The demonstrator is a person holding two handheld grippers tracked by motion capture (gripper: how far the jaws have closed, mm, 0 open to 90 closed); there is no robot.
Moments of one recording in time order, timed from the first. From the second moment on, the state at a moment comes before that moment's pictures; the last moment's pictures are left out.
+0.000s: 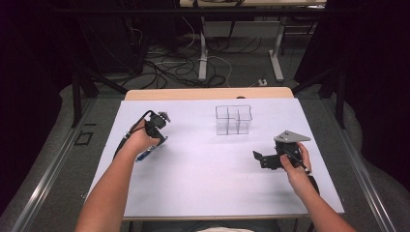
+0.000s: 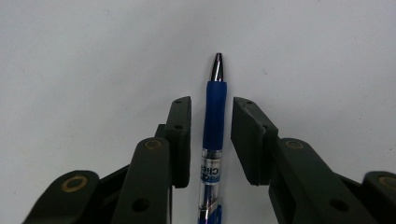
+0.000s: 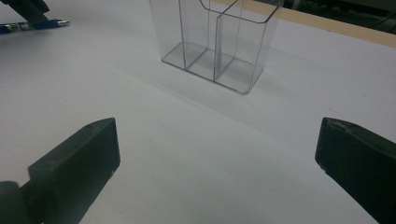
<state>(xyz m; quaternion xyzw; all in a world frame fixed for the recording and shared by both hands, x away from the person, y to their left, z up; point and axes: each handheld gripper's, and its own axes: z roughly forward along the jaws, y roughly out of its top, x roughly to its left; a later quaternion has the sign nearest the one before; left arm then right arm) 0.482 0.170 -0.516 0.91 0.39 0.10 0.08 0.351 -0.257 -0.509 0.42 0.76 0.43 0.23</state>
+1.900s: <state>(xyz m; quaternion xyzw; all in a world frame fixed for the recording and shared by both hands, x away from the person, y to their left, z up) 0.482 0.178 -0.508 0.90 0.41 0.09 0.09 0.353 -0.259 -0.512 0.42 0.77 0.43 0.22</state>
